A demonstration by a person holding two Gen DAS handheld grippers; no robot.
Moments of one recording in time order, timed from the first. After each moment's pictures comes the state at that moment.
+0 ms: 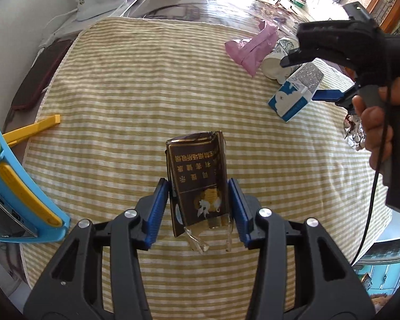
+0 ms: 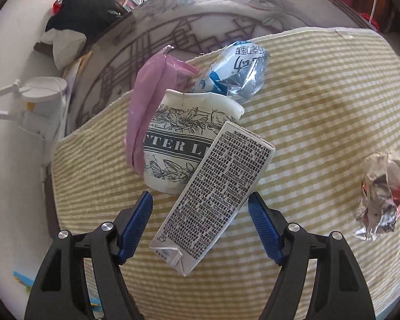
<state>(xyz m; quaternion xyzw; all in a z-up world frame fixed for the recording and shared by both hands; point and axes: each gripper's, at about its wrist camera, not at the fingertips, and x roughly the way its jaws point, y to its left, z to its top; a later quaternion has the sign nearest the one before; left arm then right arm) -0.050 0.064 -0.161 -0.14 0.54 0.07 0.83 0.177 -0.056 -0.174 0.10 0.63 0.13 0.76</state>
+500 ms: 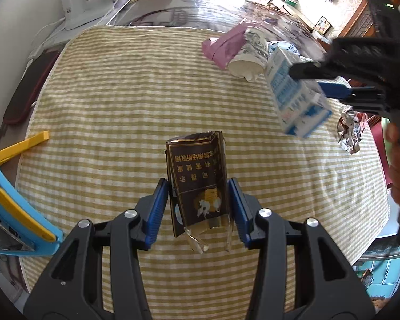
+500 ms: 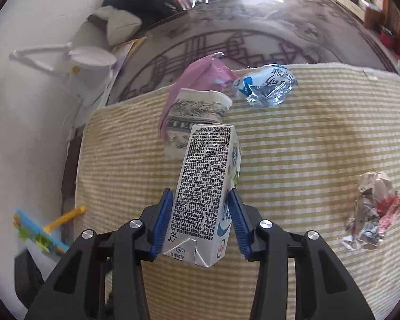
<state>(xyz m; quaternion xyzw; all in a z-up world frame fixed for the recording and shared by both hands) -0.033 0.054 -0.158 -0.13 0.54 0.06 0.83 0.141 -0.055 -0.137 0.04 0.59 0.25 0.77</state>
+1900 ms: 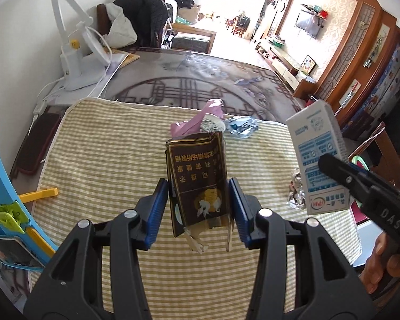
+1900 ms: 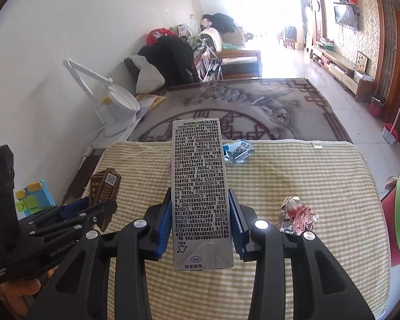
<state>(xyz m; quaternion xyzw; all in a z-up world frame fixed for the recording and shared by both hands) -0.018 0.023 -0.057 -0.14 0.42 0.06 0.90 0.056 -0.137 -0.037 0.01 0.40 0.27 0.87</state>
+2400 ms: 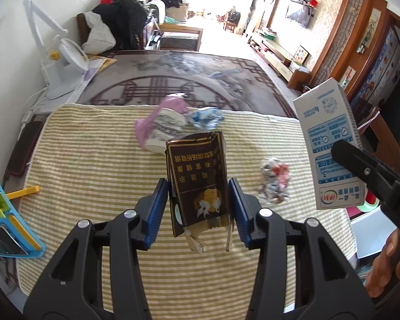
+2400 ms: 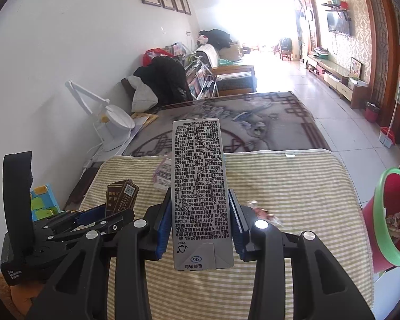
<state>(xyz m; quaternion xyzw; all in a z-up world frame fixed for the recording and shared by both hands) -0.003 -0.066 -0.050 -0.11 0.43 0.04 0.90 0.049 -0.220 -0.020 0.03 0.37 0.27 0.89</state>
